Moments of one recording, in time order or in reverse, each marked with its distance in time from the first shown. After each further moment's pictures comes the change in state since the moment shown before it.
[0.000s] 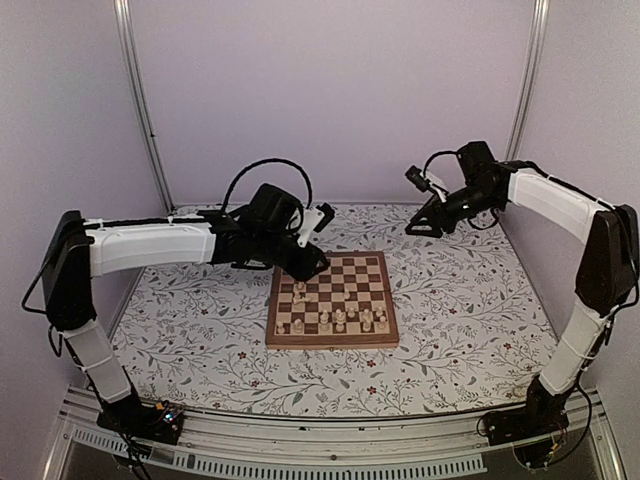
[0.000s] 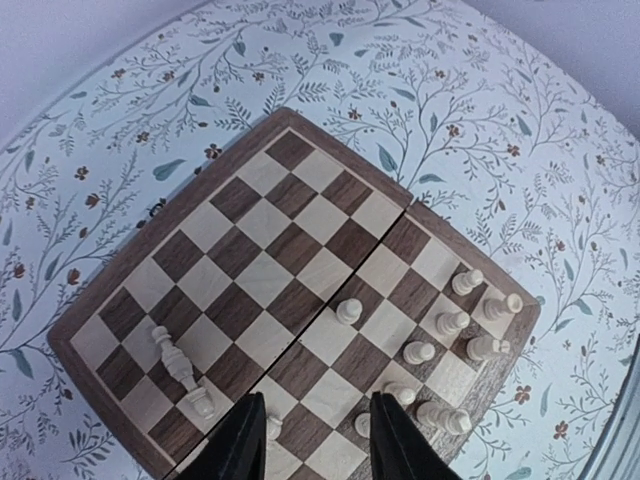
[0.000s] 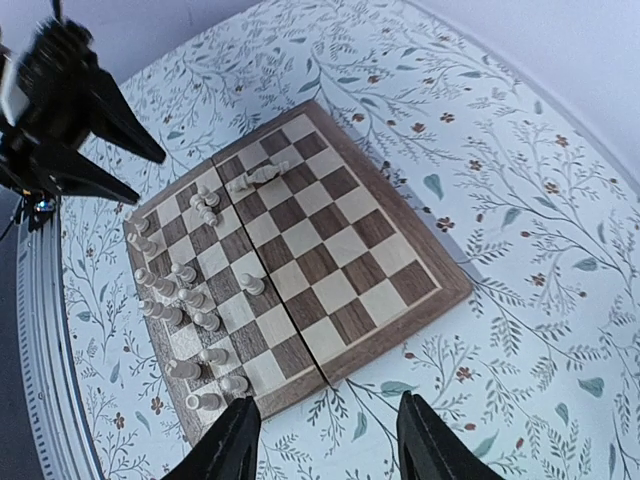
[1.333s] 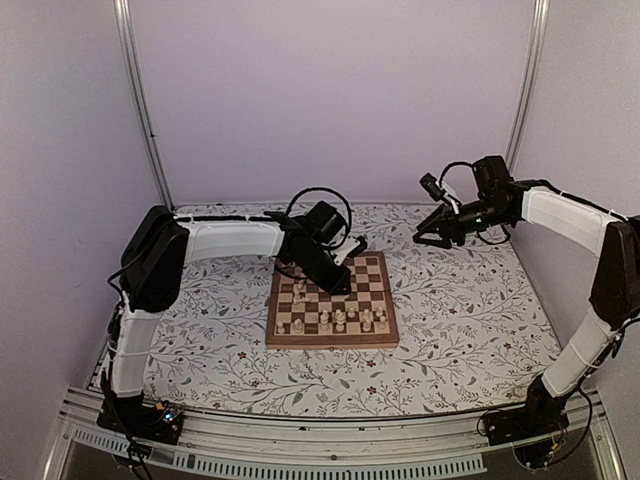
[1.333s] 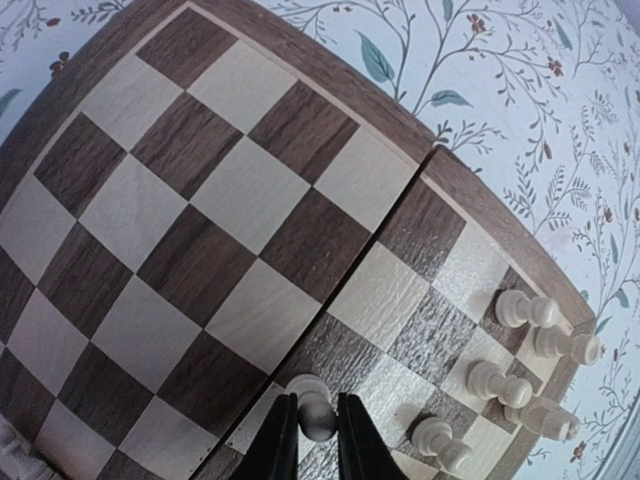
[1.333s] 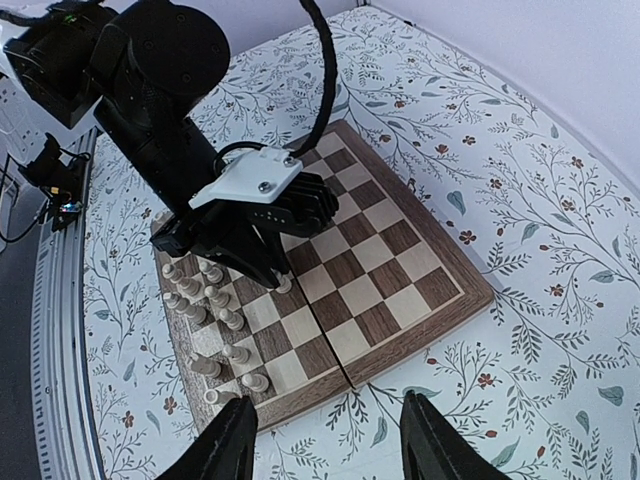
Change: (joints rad) left arm 0.001 0.515 0.457 -0.278 0.190 0.008; right arm -0.120 -0.179 -0.276 0.201 -0.174 -0.001
